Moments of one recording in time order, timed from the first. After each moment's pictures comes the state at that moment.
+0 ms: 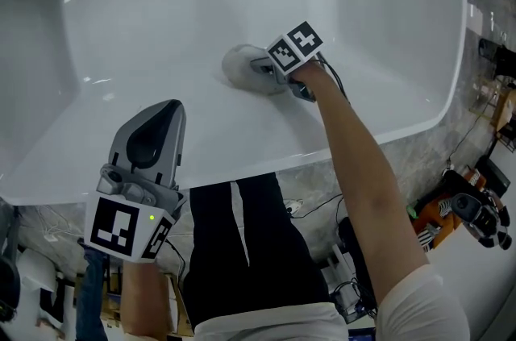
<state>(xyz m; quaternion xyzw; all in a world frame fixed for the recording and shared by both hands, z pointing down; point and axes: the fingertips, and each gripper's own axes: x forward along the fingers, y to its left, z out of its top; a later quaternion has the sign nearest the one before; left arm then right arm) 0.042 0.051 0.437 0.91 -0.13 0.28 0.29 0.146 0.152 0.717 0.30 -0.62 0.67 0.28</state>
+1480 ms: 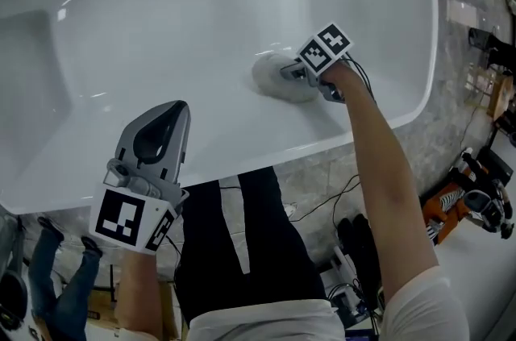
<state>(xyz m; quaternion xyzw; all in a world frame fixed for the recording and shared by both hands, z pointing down) 0.112 0.087 0.417 0.92 -0.09 0.27 0.27 0.270 0.242 0.675 0.29 -0.57 0.71 0.30</state>
